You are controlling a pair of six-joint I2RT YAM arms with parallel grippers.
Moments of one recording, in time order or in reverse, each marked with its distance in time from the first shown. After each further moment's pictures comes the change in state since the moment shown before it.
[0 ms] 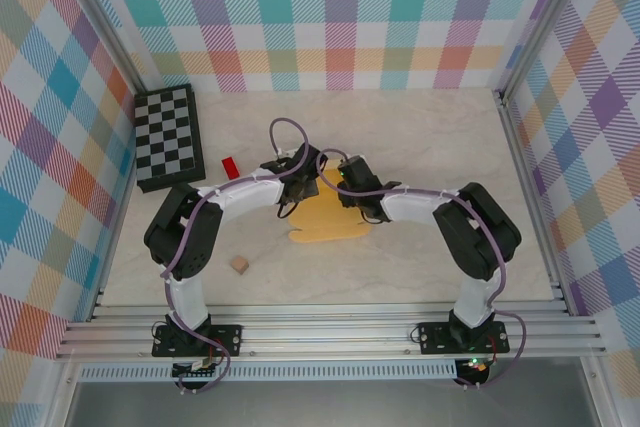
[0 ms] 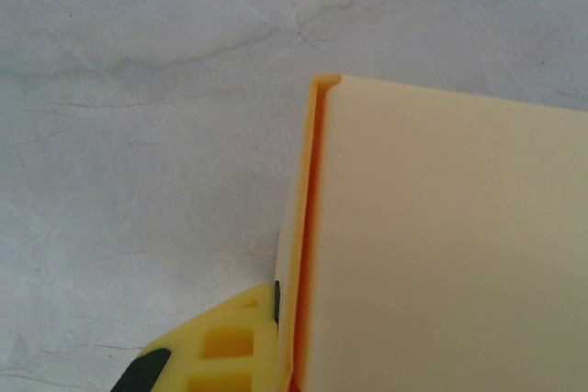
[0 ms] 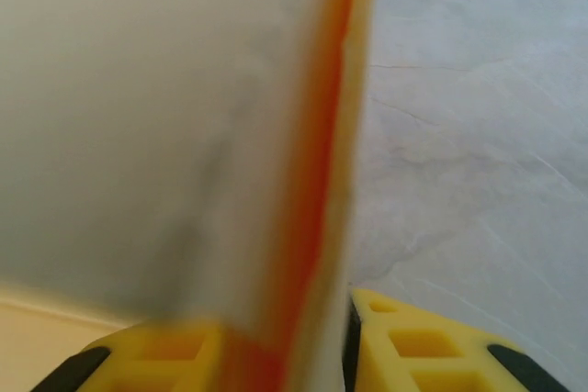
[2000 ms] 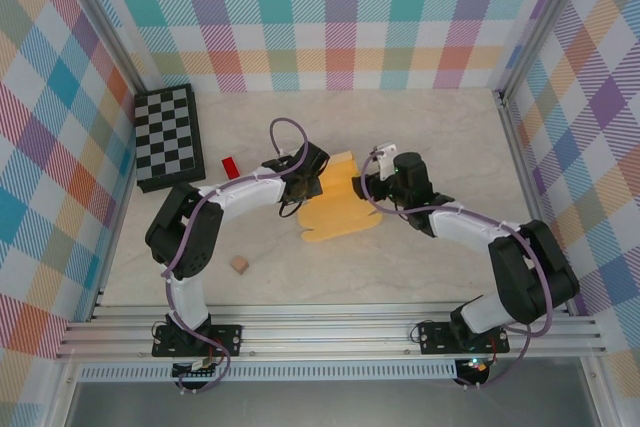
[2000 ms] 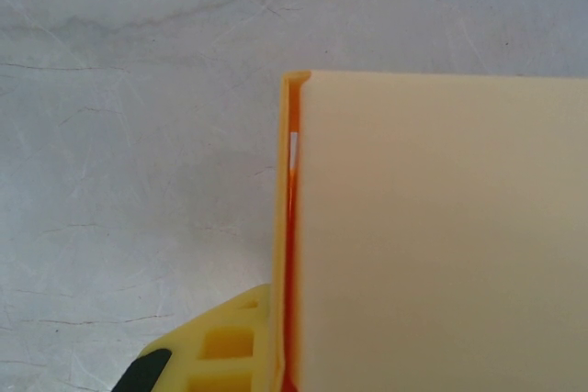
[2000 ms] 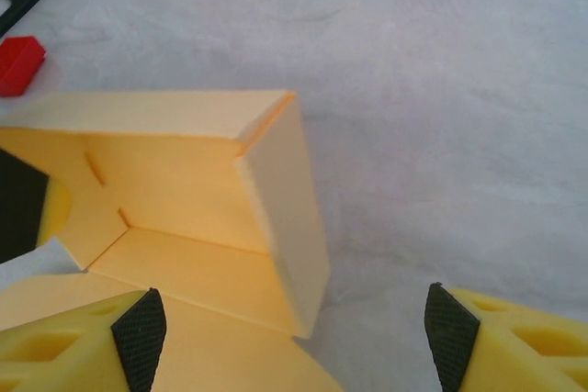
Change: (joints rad) left arm -0.003 0.006 0.021 -0.017 0.068 -0.054; right arm -0.221 -0.358 -0.281 0.266 -0.307 -0.254
